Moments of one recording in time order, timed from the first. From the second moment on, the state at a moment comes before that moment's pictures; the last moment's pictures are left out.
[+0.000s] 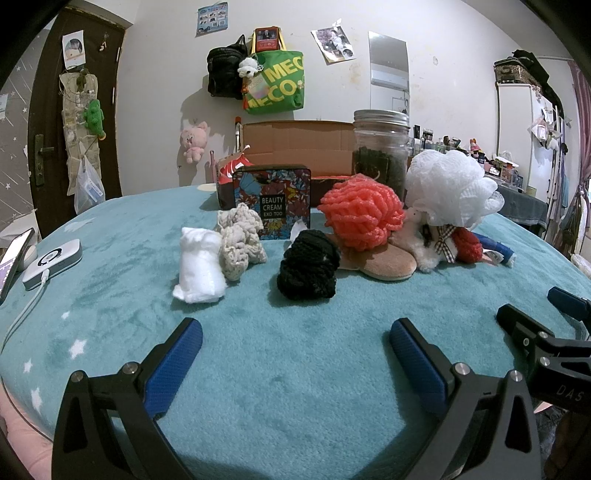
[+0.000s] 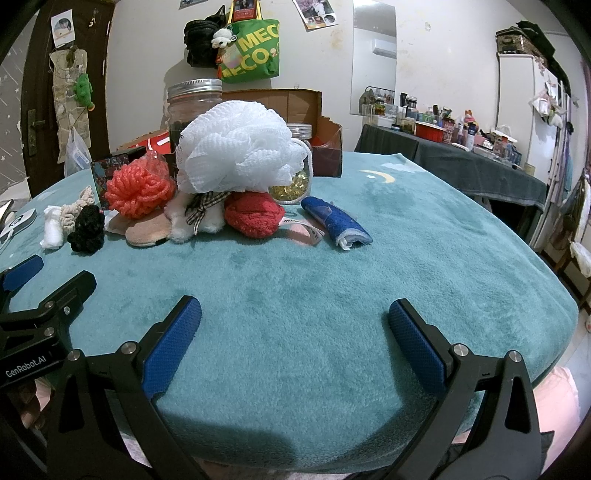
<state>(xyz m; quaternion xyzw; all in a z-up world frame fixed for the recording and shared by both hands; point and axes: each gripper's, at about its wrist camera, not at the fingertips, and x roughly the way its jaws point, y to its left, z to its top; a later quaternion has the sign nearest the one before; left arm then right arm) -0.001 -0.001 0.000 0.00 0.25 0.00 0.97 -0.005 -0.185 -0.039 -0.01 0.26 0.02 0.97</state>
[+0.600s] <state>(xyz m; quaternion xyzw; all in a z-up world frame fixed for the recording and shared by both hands) 0.005 0.005 0.007 -0.01 0.27 -0.02 0.96 -0.005 -0.184 -0.040 -0.01 0.26 0.02 0.96</state>
